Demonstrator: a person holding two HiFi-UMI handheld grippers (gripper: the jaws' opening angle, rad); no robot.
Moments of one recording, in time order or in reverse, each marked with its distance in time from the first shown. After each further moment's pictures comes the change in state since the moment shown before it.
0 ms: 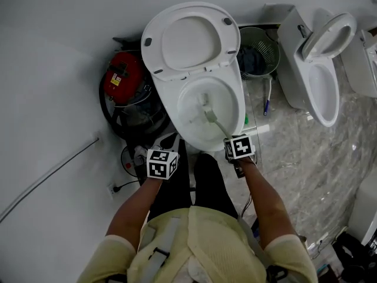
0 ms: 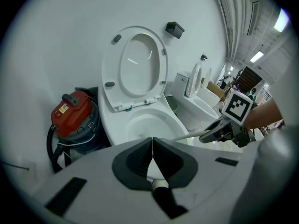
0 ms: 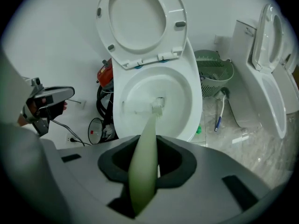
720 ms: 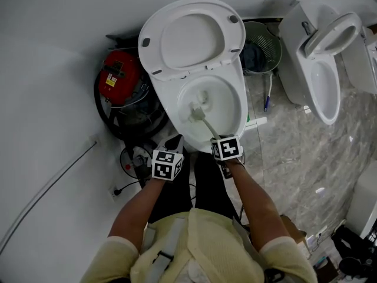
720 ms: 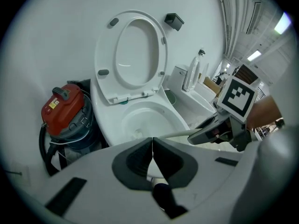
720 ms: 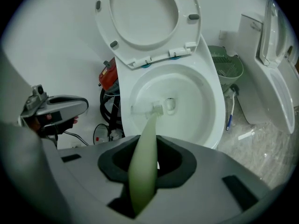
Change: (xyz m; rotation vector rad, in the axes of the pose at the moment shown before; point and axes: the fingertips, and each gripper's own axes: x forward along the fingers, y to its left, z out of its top) left arm 0.033 0.007 -0.018 0.021 0.071 -0.060; right arm 0.039 0.052 0.025 0.052 0.003 0.042
